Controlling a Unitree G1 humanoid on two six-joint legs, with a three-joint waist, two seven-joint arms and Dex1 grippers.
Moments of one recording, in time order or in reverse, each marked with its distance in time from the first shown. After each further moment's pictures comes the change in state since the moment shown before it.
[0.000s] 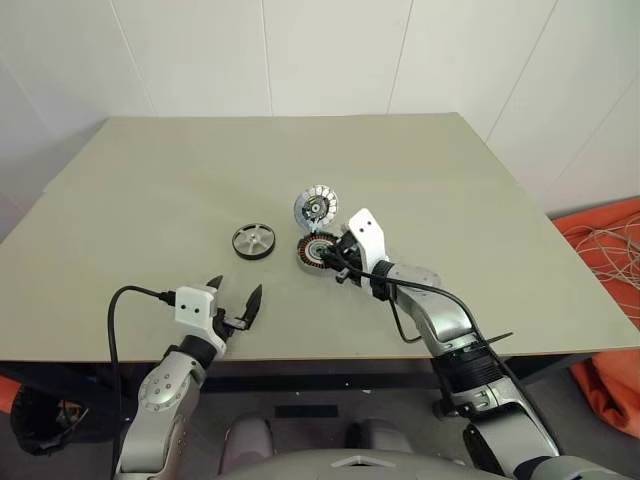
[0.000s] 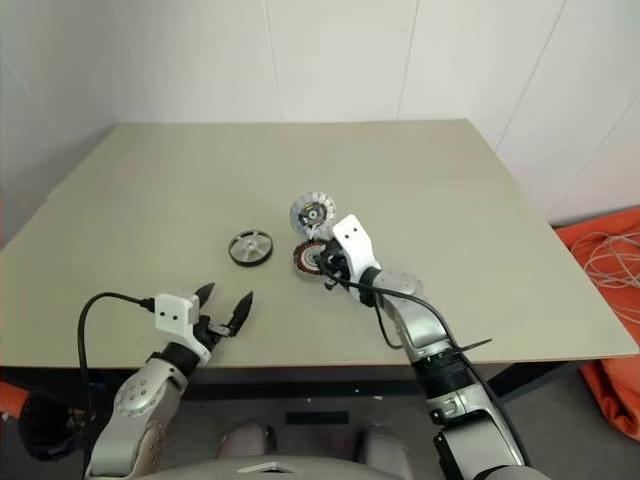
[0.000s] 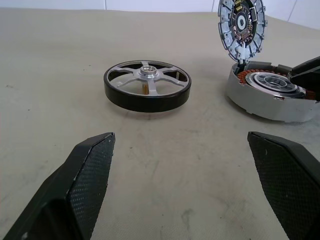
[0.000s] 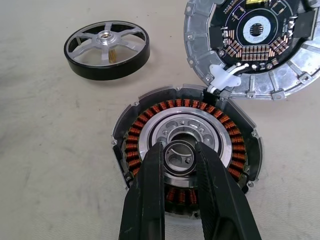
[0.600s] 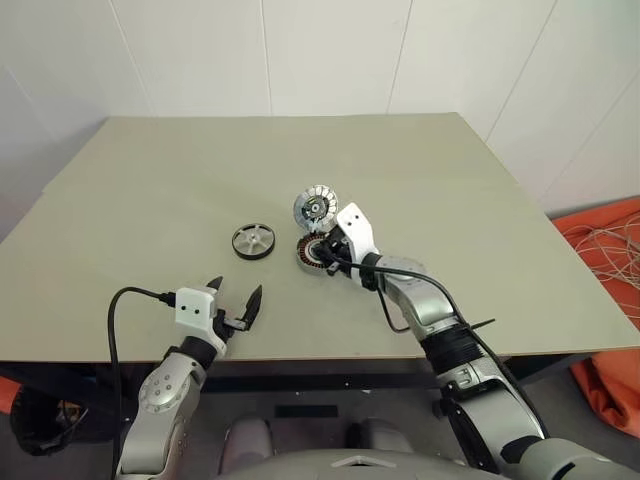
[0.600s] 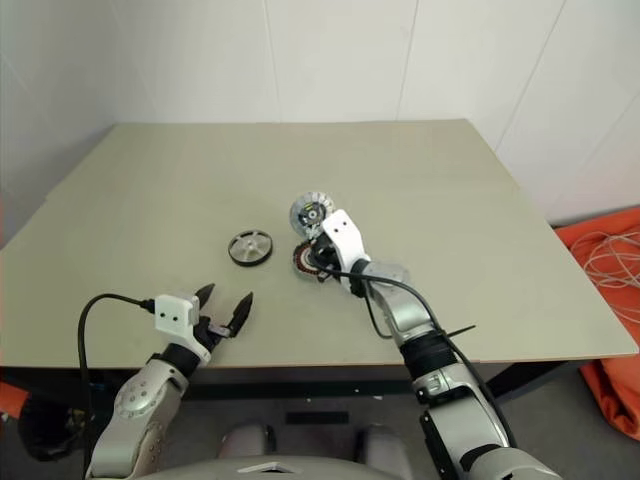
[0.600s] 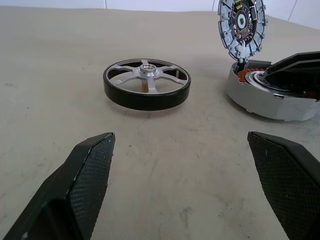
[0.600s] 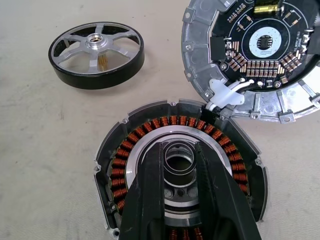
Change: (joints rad) left arm 0.005 -0.004 0.000 0.000 0.001 -0.002 0.001; right arm -0.107 0.047 0.006 0.187 -0.046 -0.086 -0.001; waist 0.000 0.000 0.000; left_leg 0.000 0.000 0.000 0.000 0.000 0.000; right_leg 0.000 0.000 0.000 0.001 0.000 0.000
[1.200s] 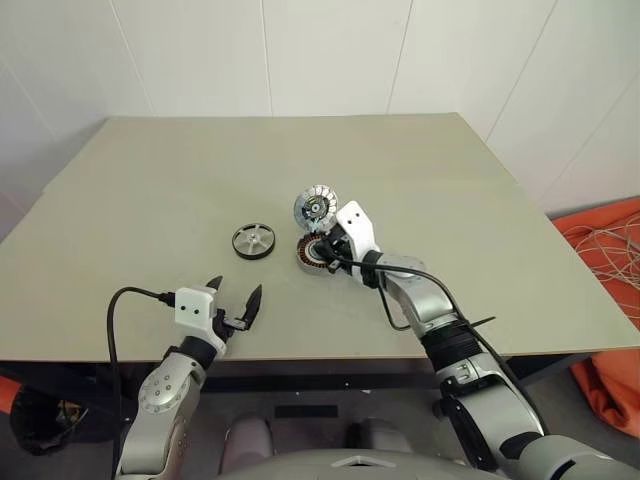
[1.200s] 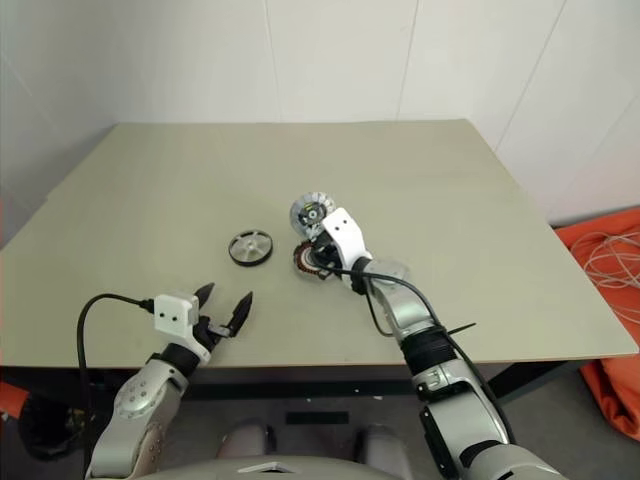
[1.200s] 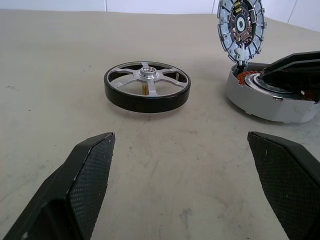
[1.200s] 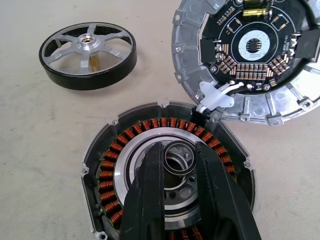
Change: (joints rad) left arm 0.000 0.000 0.000 0.000 0.000 -0.008 0.000; right arm -0.011 -0.007 -0.011 0.025 -0.007 -0.021 0.003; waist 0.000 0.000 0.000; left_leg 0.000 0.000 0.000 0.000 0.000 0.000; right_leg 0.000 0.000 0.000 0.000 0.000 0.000
